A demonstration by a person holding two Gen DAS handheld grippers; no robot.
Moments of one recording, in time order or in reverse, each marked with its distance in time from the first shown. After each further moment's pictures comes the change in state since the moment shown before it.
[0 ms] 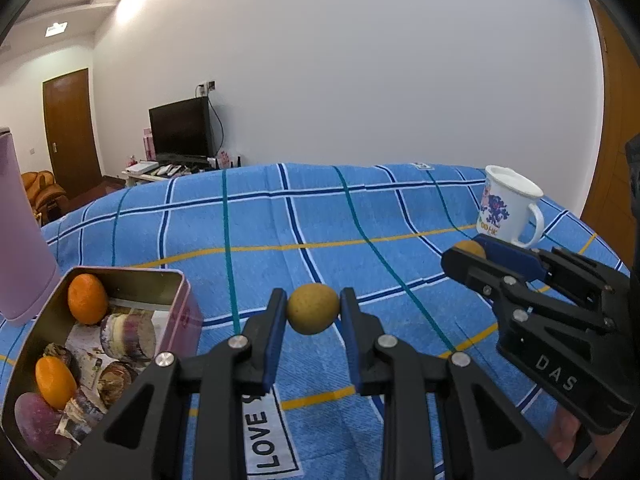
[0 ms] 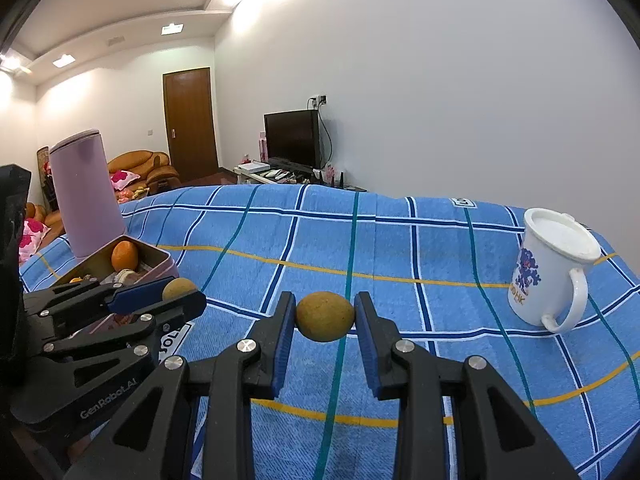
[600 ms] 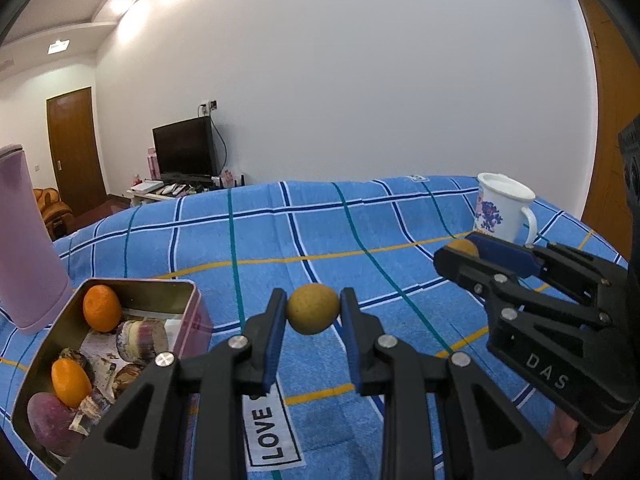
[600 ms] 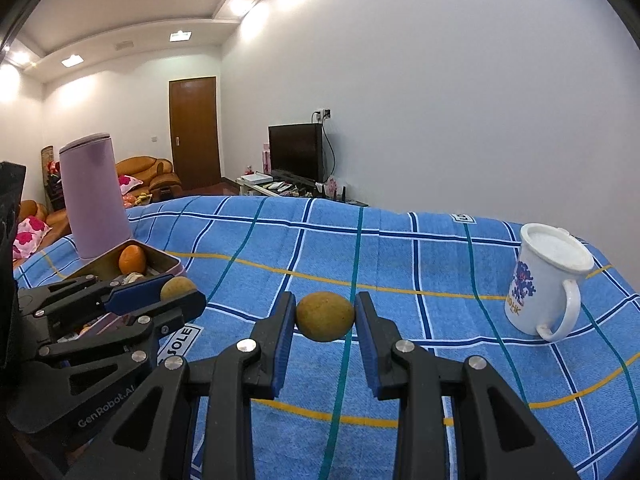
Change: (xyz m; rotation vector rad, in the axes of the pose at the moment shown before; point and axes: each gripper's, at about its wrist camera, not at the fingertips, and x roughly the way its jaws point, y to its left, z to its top) left arm -0.019 -0.004 -0.006 0.031 -0.066 0.021; right arm -0.012 0.007 -0.002 -0.027 -0.053 0.001
